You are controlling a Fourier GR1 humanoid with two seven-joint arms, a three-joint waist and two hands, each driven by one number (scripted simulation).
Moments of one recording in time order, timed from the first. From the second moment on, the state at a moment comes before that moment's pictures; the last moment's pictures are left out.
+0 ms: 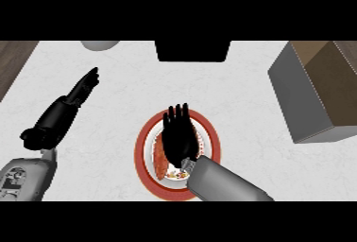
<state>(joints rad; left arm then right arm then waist) -0.24 0.33 -0.04 -1.50 -0.04 -0.17 -0.08 -0.68 0.00 0.90 -1.08 1.19 0.37 0.66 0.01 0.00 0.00</state>
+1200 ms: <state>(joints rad) -0.23 0.28 -0.03 -1.55 -0.09 -0.19 -0.06 -0.81 -0.05 0.51 -0.84 1.11 0.01 0.49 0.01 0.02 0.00</state>
